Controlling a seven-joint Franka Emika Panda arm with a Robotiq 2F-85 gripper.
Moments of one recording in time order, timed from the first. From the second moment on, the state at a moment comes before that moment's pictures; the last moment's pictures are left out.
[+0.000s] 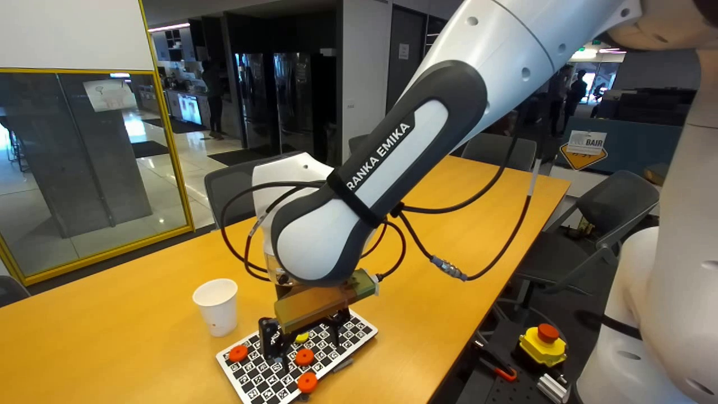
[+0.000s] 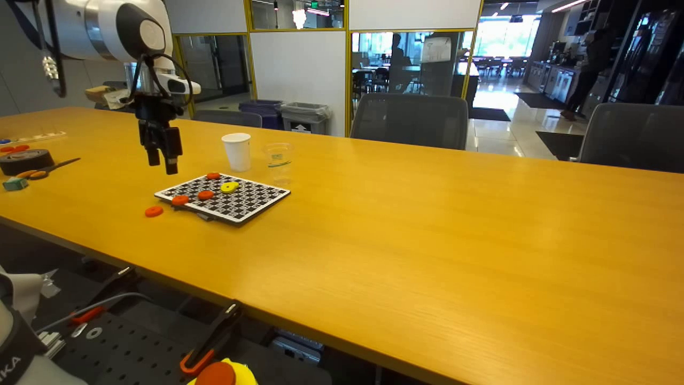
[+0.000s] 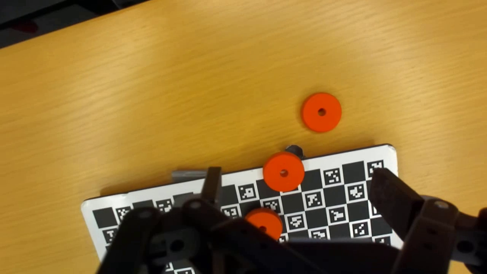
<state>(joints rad) 0.21 0.10 0.29 -2.39 0.05 2.36 0.72</state>
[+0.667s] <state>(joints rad) 0.24 0.25 0.19 -2.33 -0.02 2.54 0.76</state>
